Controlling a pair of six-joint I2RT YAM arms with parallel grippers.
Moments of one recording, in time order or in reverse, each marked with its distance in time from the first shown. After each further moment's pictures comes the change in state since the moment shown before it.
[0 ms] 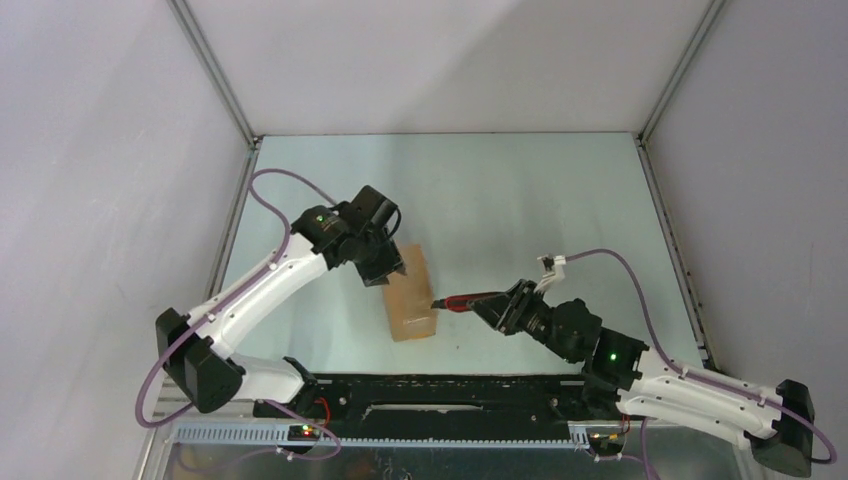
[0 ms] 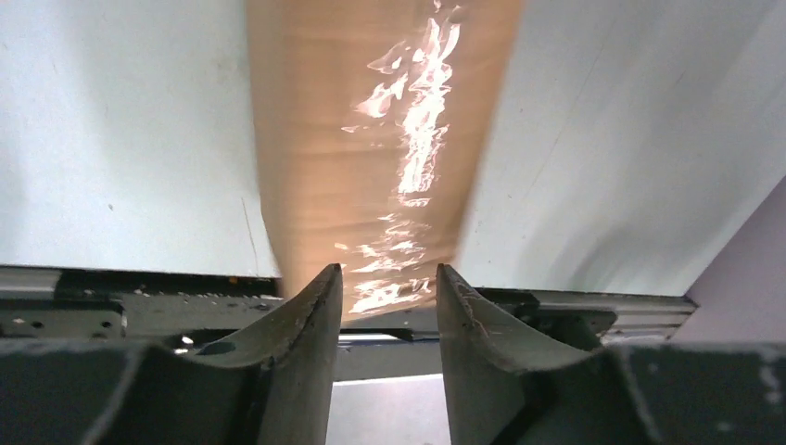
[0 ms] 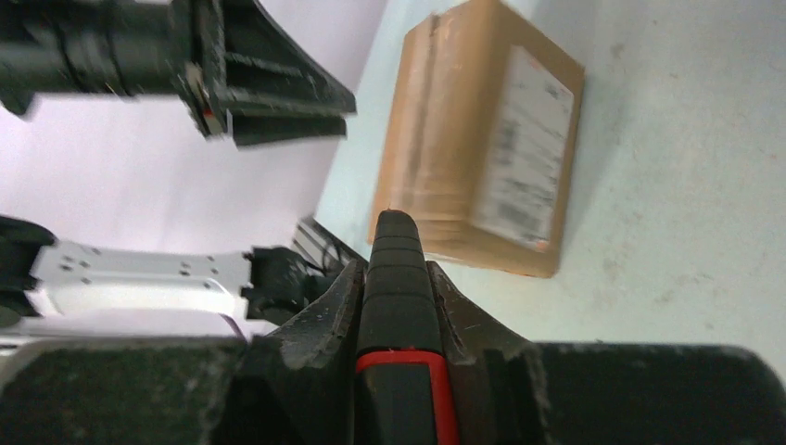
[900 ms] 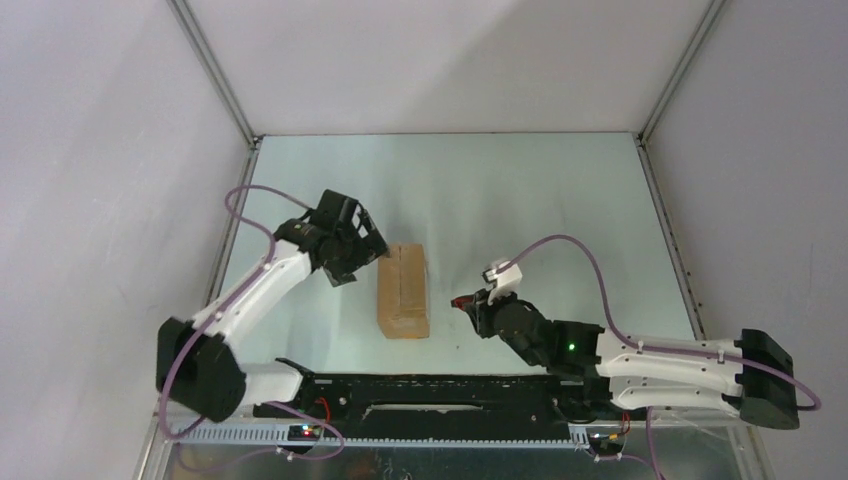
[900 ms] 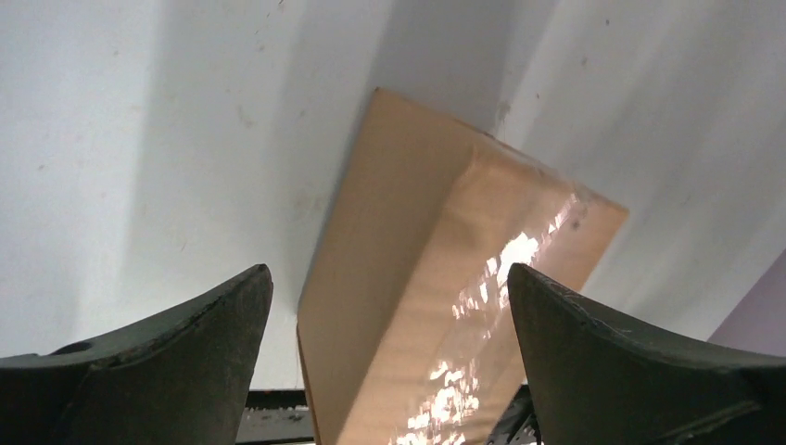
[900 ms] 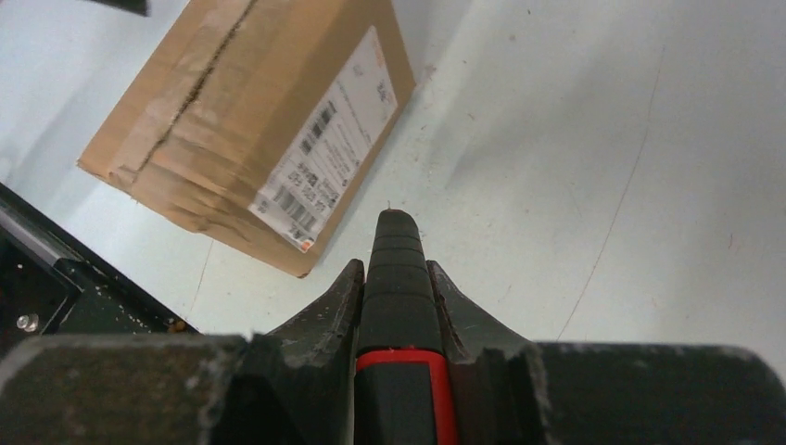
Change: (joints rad) left arm 0.286 -0.086 -0.259 0.278 0.038 0.207; right arm 0.180 0.344 0.153 -0.131 0.324 -0.524
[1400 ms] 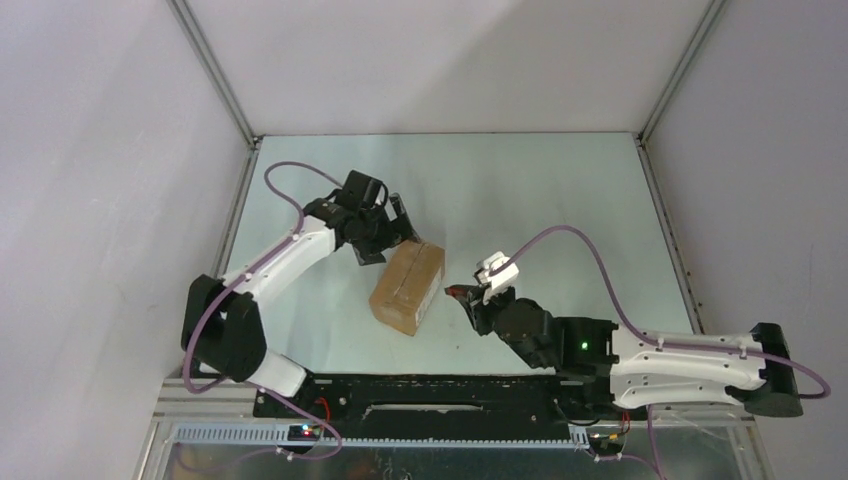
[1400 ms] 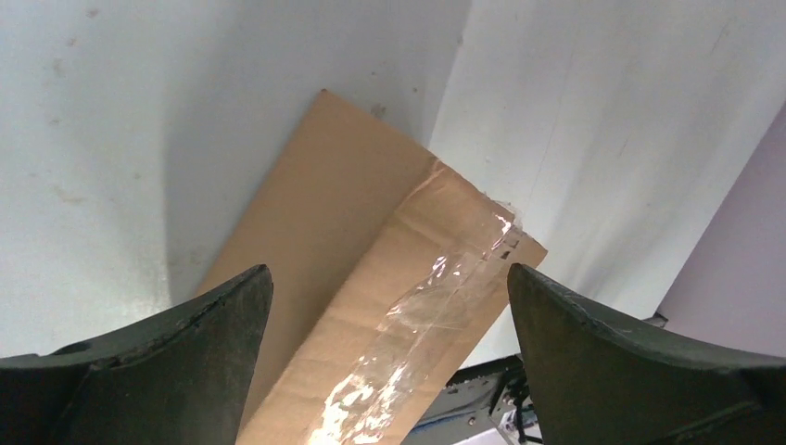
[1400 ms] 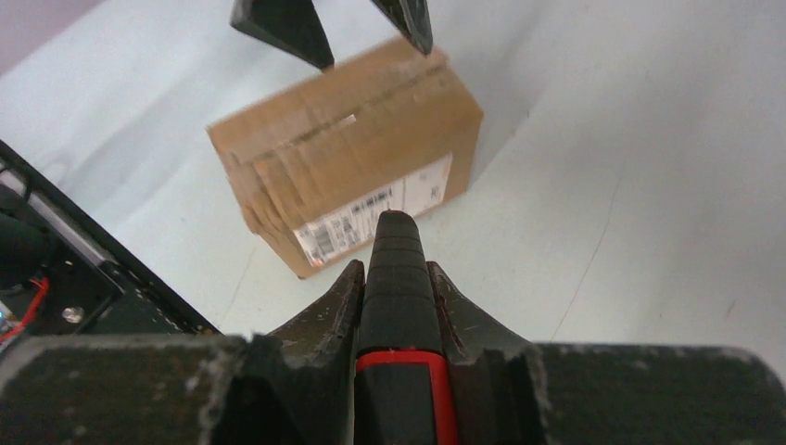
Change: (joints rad) left arm -0.050 0.278 0.163 0.150 0.162 0.072; right arm 0.107 0.003 0.177 -0.106 0.093 -0.166
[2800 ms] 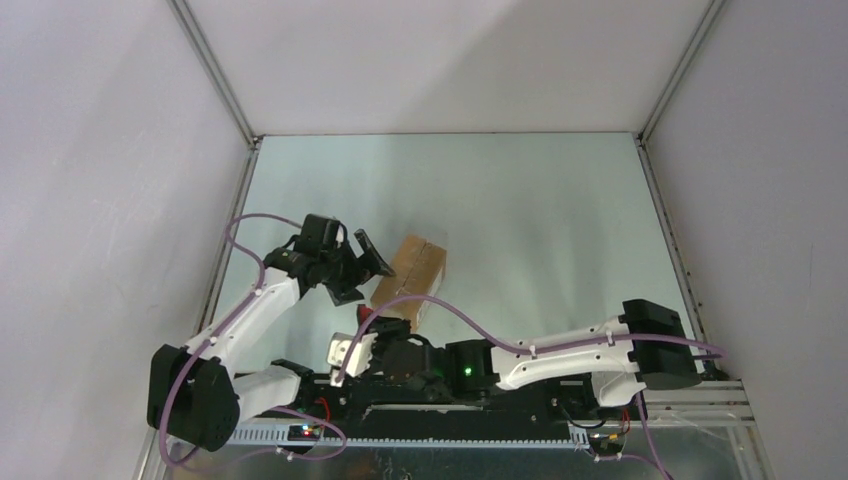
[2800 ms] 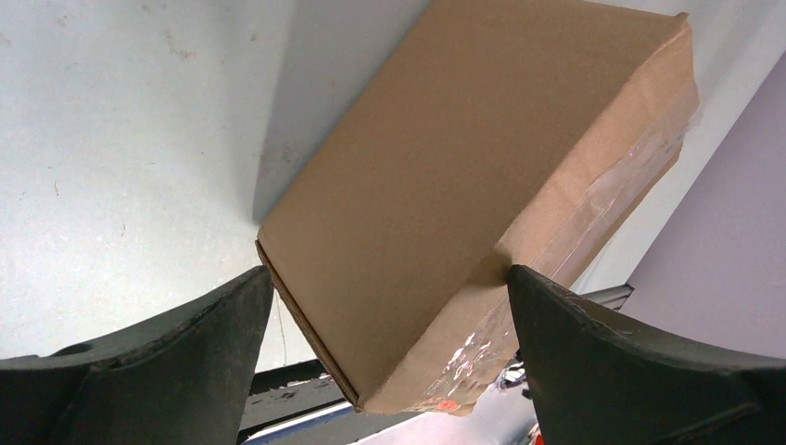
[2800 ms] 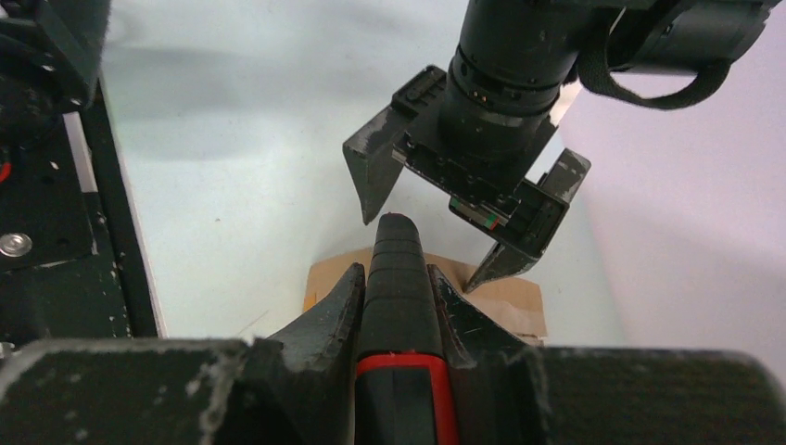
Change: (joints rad) left arm 0.150 -0.363 -0.395 0.035 0.134 -0.020; right arm 0.241 0.658 0.459 0.251 -0.060 -0.843
